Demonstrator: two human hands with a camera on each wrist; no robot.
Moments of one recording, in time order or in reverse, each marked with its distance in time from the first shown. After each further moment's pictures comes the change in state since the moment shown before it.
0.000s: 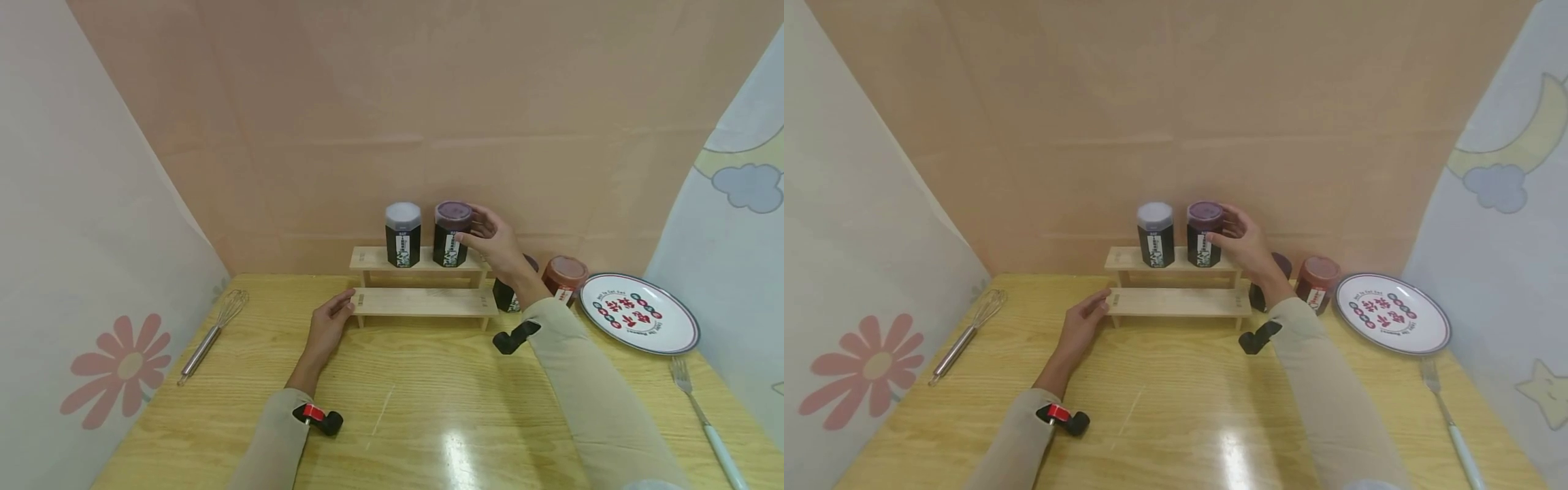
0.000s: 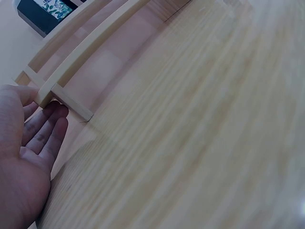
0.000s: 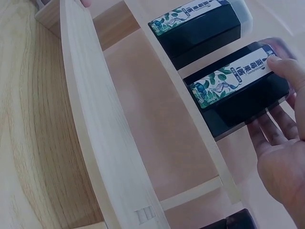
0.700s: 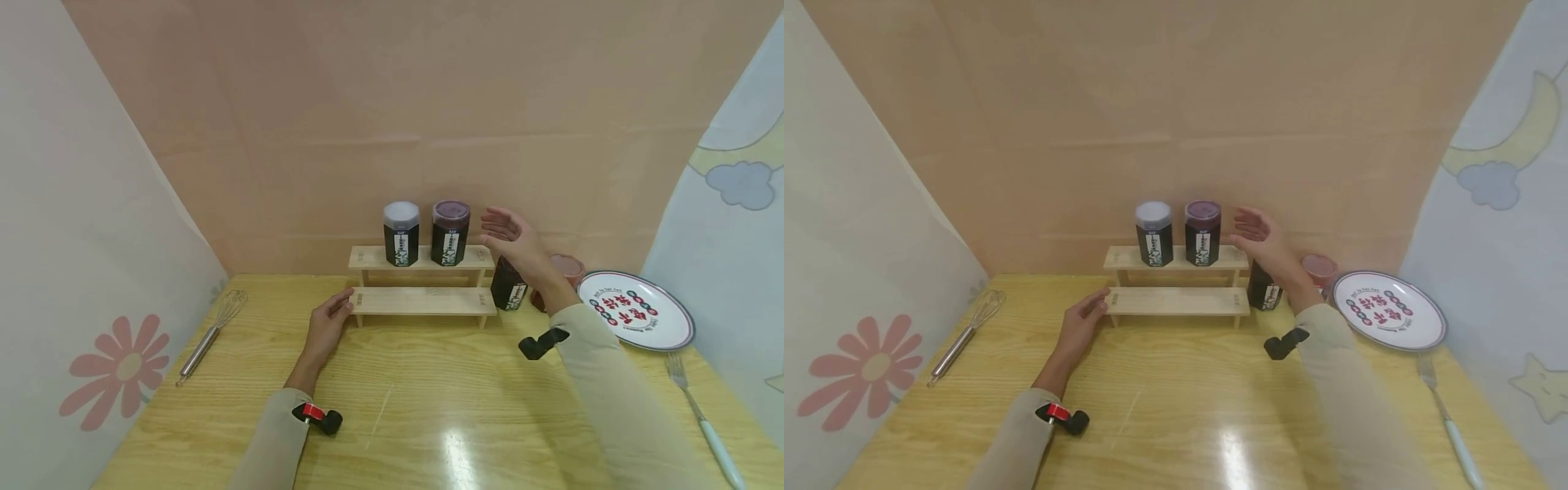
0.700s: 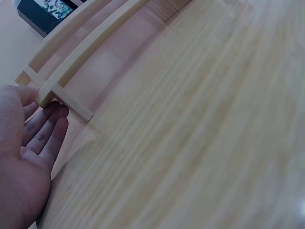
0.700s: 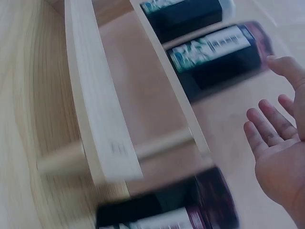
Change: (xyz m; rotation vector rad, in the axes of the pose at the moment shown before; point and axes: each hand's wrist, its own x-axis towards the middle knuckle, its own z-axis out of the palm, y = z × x) left_hand 0.002 -0.001 0.000 0.016 0.016 0.020; right_hand -0.019 -0.005 -0.036 -0.055 -0.004 -0.062
